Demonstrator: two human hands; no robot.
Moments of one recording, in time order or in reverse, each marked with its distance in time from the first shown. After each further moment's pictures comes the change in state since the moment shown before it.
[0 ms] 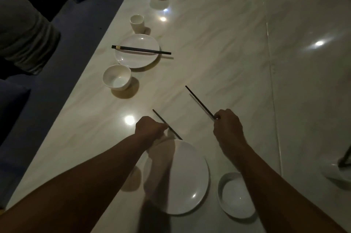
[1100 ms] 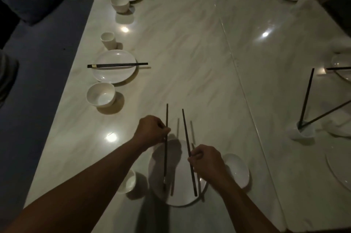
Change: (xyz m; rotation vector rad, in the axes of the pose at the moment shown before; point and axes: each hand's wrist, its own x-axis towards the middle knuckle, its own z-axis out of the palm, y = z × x) left_hand -0.015 0.022 -0.018 0.308 -0.251 0.434; right_hand -0.148 -0.061 0.000 0.447 -0.190 0.428
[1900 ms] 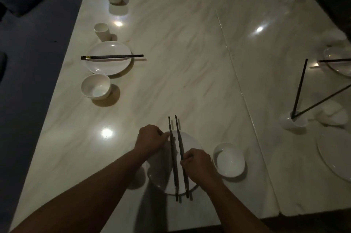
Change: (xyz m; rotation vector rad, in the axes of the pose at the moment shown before) left_hand -0.024 -0.036 0.041 0.150 0.012 -0.002; right_hand -0.014 0.028 0.039 -0.123 -0.024 0.028
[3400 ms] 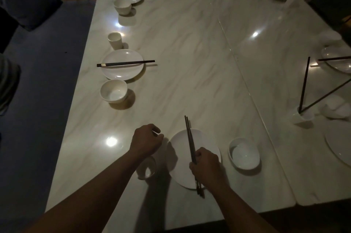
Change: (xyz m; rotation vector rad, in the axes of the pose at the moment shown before) left_hand -0.015 -0.056 -0.064 0.000 0.050 0.109; right_hand -0.038 -0.028 0.029 -0.088 0.121 -0.031
